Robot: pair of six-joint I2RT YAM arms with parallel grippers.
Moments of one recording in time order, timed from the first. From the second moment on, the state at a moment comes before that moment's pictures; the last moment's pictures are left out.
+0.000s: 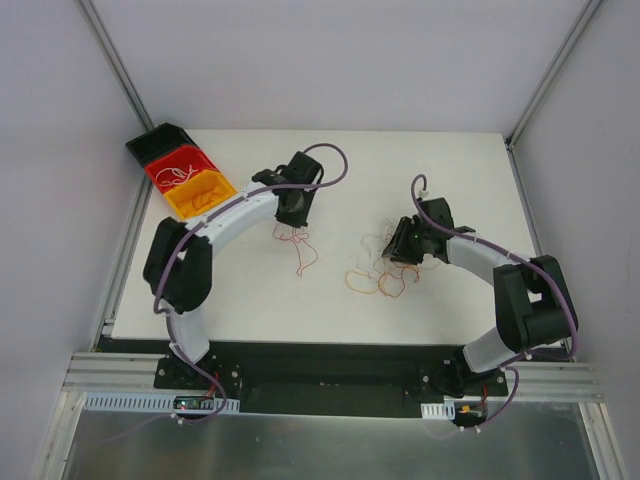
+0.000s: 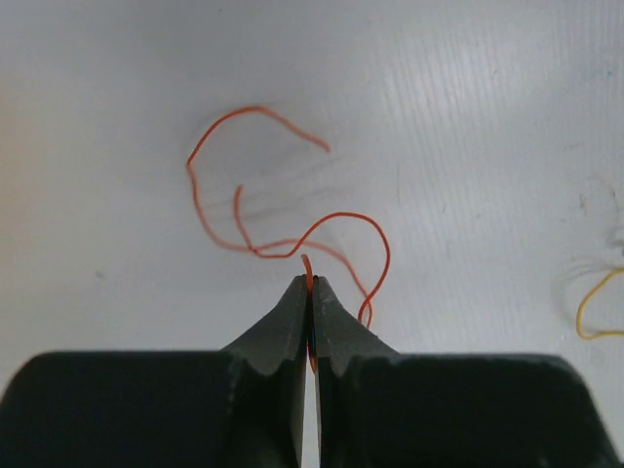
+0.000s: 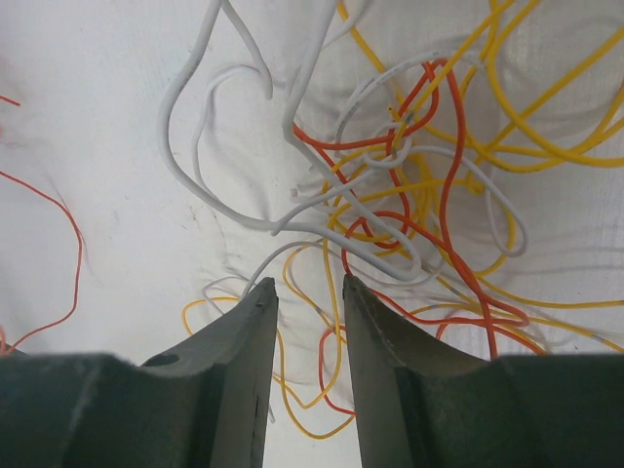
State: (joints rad) left arm -0.60 1.76 1.45 -0.77 -0.16 -0.26; right arm 0.29 1.54 0.80 -0.23 -0.27 0.61
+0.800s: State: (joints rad) left arm -0.57 1.89 1.40 -0.67 -0.16 -0.24; right arm 0.29 1.54 0.79 -0.20 -0.30 0.61
